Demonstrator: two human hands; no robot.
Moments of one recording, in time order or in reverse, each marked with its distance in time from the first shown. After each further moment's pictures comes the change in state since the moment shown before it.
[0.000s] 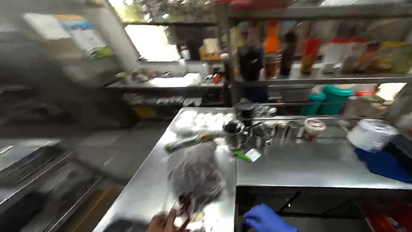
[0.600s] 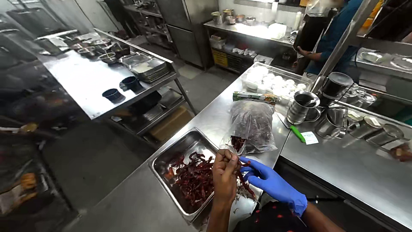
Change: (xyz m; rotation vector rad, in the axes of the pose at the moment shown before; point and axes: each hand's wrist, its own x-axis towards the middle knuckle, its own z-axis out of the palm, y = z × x) left_hand -0.061 0.030 -0.020 -0.968 -0.104 0.091; right_hand 0.085 -0.149 -0.005 0.778 -0.459 -0.159
